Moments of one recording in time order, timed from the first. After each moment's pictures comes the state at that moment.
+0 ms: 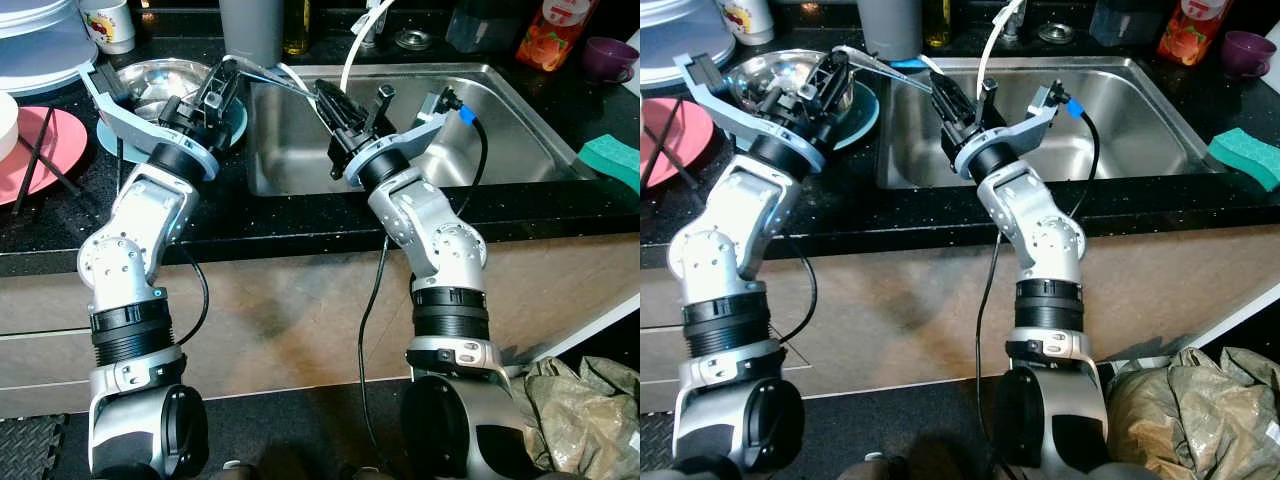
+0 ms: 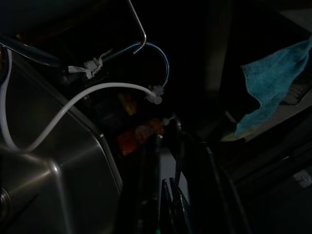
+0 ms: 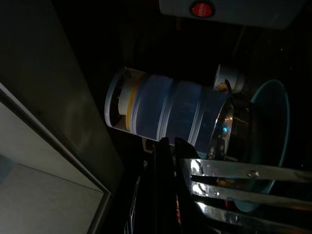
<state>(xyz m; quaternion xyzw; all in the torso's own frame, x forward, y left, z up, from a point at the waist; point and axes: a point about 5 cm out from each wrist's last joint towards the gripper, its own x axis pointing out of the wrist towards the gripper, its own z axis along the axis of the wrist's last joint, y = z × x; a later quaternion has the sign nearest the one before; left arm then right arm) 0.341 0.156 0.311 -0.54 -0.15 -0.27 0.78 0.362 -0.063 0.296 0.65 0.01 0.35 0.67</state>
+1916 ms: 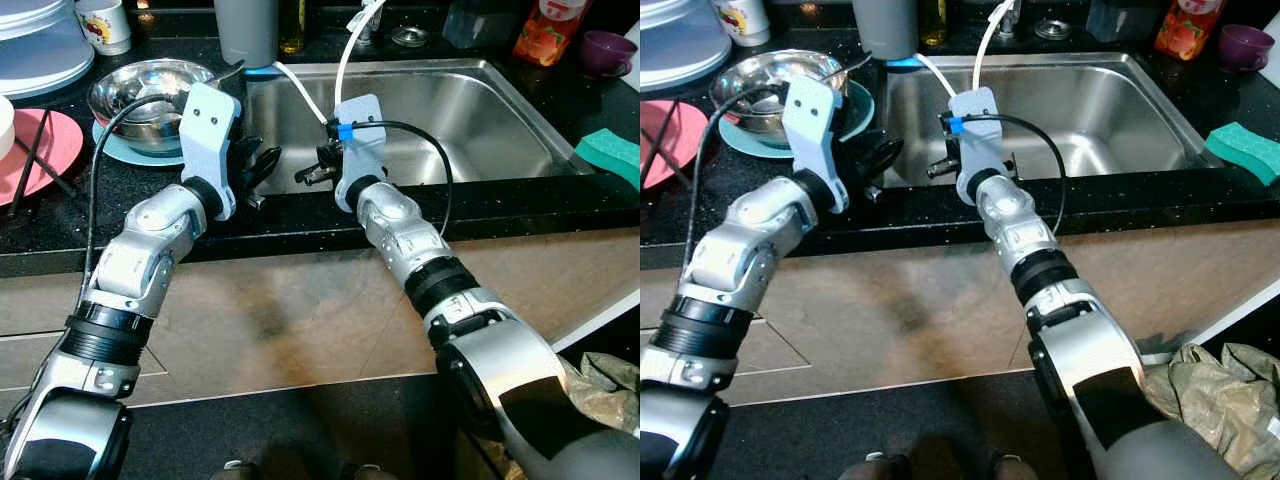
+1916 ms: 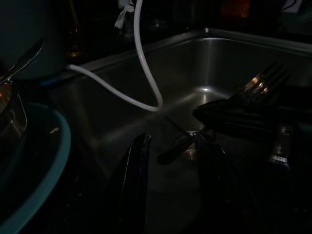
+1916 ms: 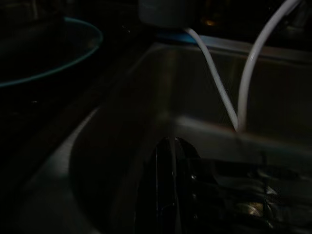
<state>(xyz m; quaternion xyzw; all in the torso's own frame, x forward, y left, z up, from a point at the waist) 0.357 0.139 0.269 0.07 -0.13 -0.26 0.95 0.413 -0.066 0.241 -0.05 -0.04 0.19 0.98</state>
